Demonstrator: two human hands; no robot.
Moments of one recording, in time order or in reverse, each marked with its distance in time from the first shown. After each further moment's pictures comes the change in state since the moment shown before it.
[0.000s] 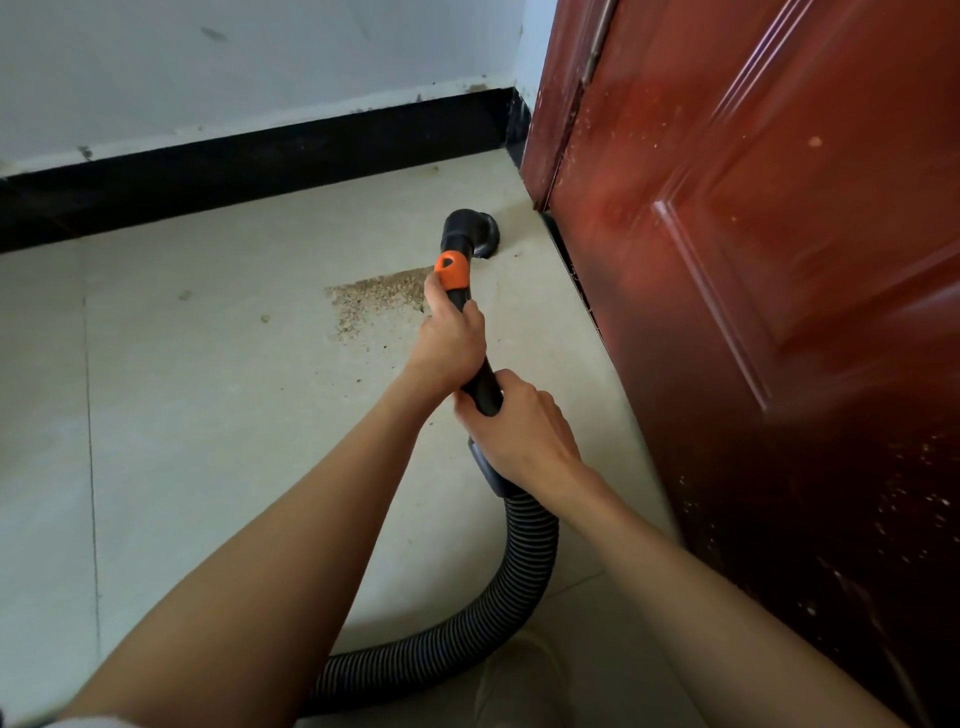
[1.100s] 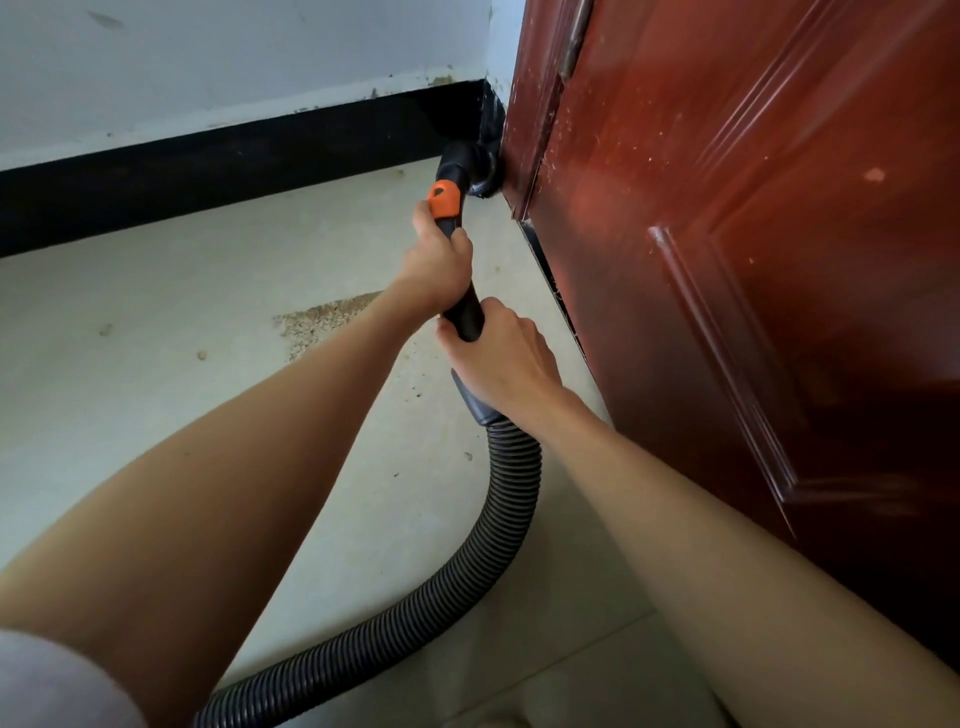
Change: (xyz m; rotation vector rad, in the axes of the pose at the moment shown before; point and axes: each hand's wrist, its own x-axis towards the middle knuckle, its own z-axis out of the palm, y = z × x) left_hand 0.111 0.043 0.014 0.076 -0.010 0.047; right_hand 0.105 -0.014 -0.037 -0.018 0.069 -0.022
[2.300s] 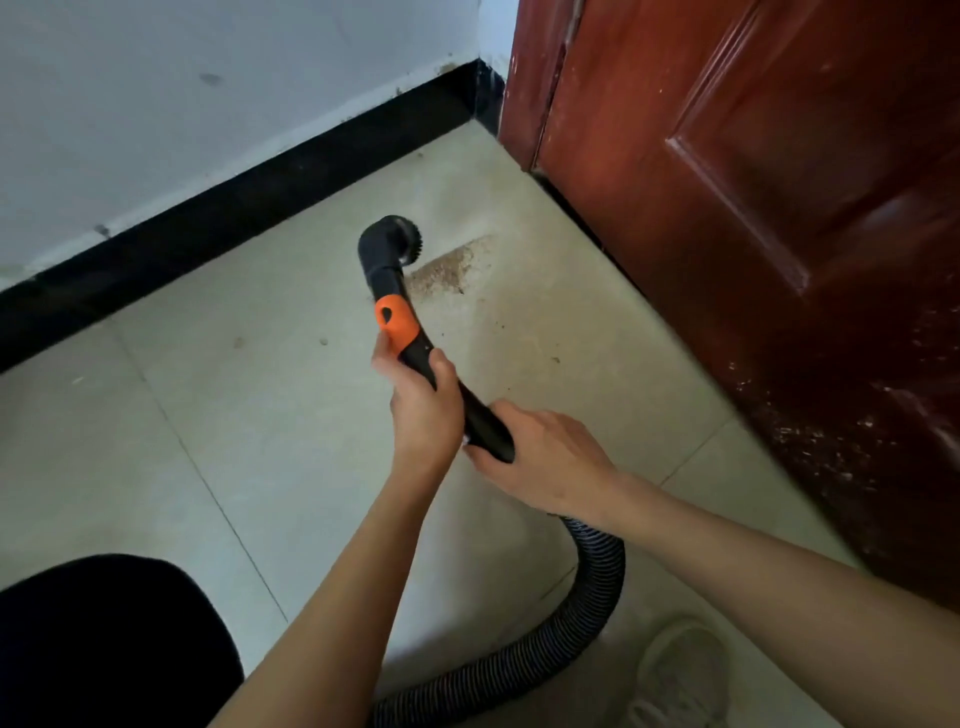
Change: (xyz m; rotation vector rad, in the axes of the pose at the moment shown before) left_hand -0.181 -0.107 -0.126 -0.286 0.011 -0.085; right_hand -0.174 -0.077 0.095 -0.214 -0.130 -0.021
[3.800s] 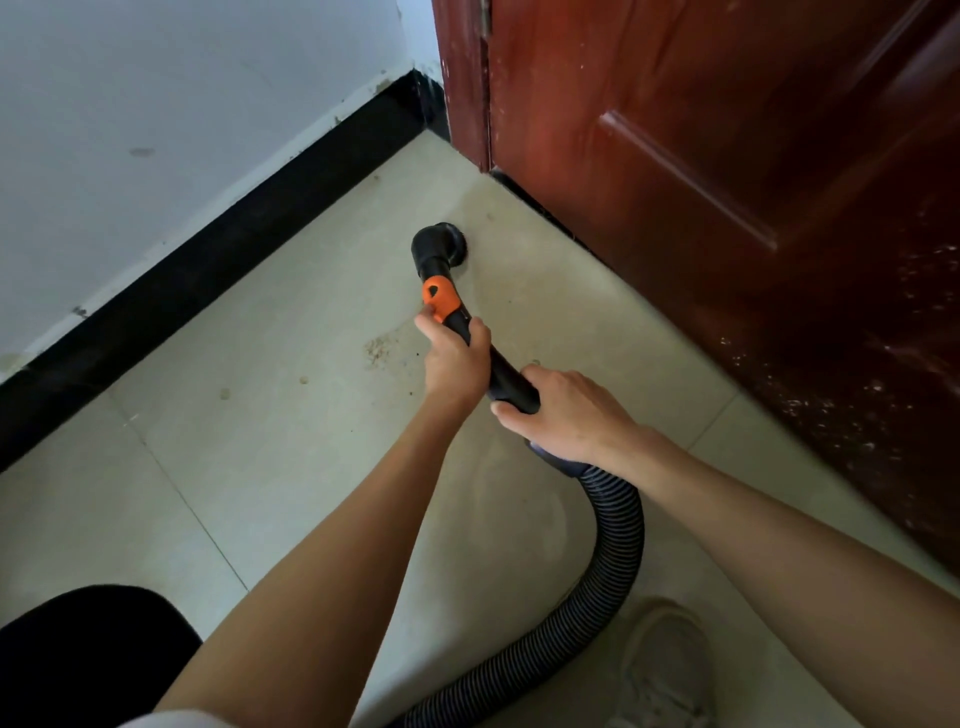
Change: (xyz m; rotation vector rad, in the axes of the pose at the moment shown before) left_hand 0.041 0.018 0.080 0.201 -0.176 0.052; right_hand 0.023 0.068 -0.025 0.184 0.087 0.140
